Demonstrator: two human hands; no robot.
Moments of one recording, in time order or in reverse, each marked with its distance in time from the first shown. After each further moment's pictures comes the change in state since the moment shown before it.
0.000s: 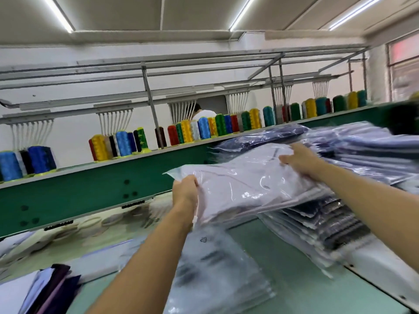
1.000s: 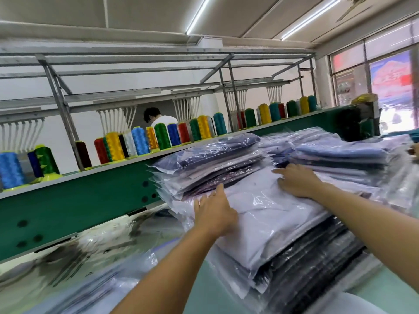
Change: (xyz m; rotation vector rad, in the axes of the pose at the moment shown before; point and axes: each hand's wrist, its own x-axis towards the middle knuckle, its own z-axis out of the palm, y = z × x) left_hand 0.033 -0.027 0.261 1.071 -0.484 0.507; right_hand 0.127 0.178 -0.051 -0.787 -0.040 -0.073
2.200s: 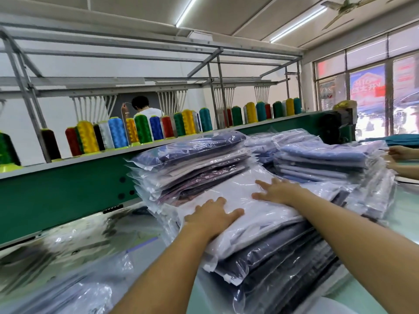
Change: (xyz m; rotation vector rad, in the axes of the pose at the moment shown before) left_hand 0.057 0.004 0.059 0.000 -0.206 0.105; right_hand 0.003 0.007 0.025 0.003 -0.432 0.101
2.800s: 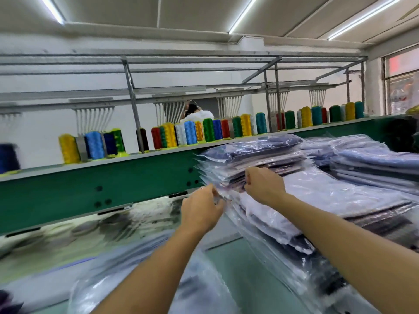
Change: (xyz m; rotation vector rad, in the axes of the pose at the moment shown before) left_hand -0.155 -0.103 -0.074 -0.029 0.601 -0.109; right_hand -0.129 -0.207 -0.032 0.281 0.599 -0.372
